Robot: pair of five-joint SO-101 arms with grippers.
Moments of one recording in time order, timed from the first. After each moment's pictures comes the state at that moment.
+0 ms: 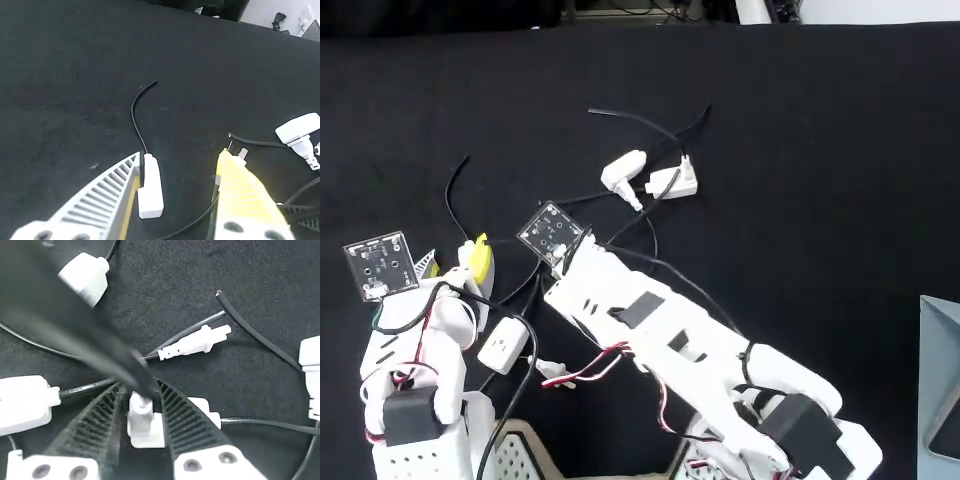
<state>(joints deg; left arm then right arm) -14.1 -101.8 78.0 59.9 7.3 -43.5 -17.1 63.0 9.5 10.0</state>
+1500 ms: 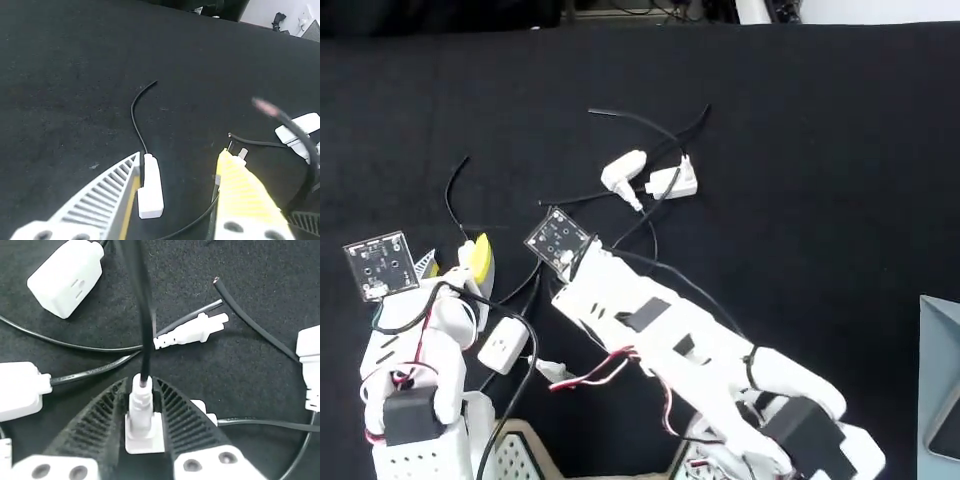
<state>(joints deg) -14.1 -101.8 78.0 59.9 7.3 -42.4 -17.9 66.4 7.2 11.6</state>
